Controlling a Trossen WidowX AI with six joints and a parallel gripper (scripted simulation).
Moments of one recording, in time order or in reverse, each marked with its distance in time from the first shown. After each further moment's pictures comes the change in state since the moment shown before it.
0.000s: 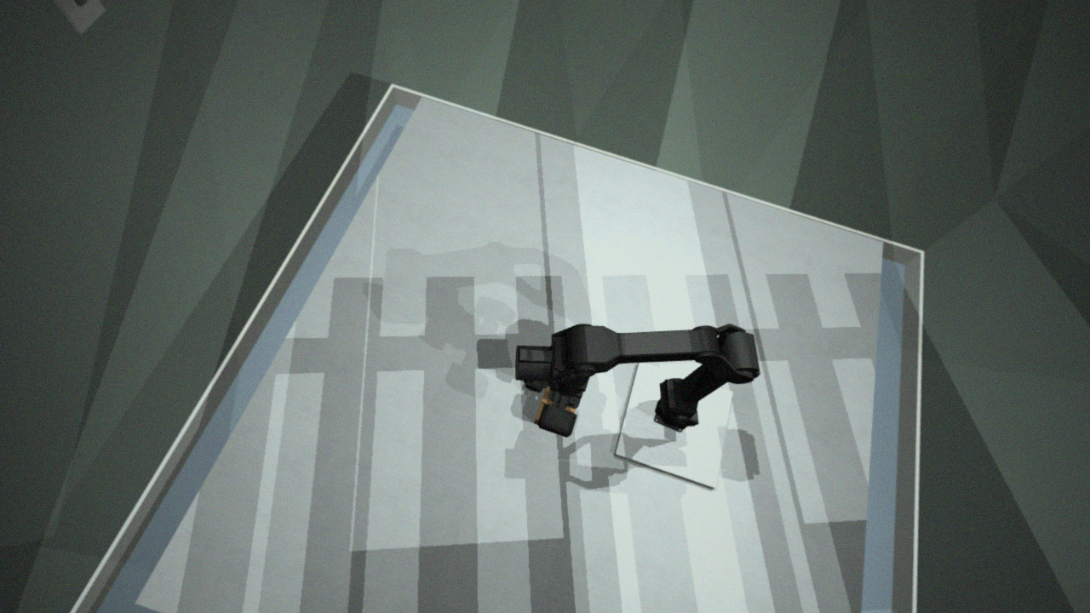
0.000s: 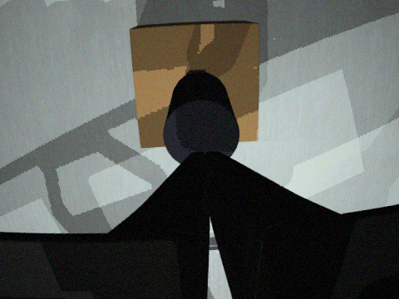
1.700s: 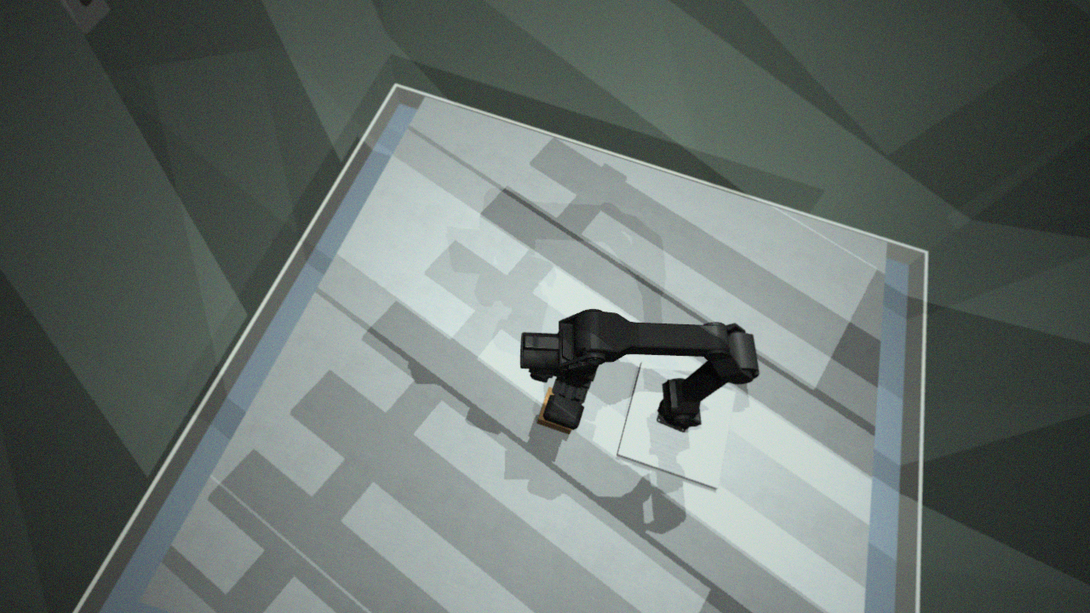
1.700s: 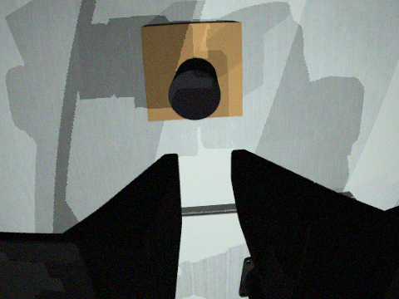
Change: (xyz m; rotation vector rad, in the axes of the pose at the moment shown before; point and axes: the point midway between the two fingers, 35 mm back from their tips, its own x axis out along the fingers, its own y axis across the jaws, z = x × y) arm -0.055 0.000 0.001 0.001 -0.007 0.002
